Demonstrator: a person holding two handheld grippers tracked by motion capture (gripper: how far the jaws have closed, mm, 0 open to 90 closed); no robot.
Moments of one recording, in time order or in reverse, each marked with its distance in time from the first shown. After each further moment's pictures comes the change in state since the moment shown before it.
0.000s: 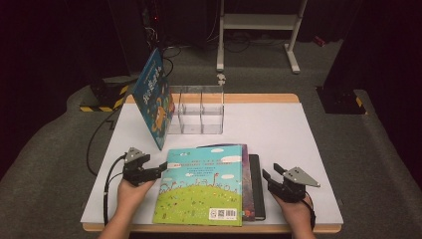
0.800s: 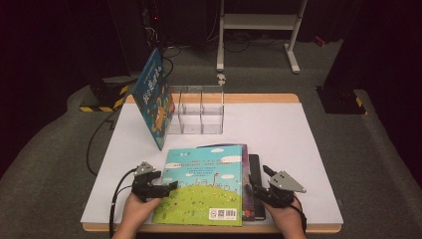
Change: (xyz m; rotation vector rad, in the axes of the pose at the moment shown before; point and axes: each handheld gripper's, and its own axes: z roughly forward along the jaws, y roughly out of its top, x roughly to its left) left arm -0.017 -0.038 -0.006 0.140 -0.093 -0.031; right arm 0.044 0.014 -0.004 -0.007 0.035 -0.103
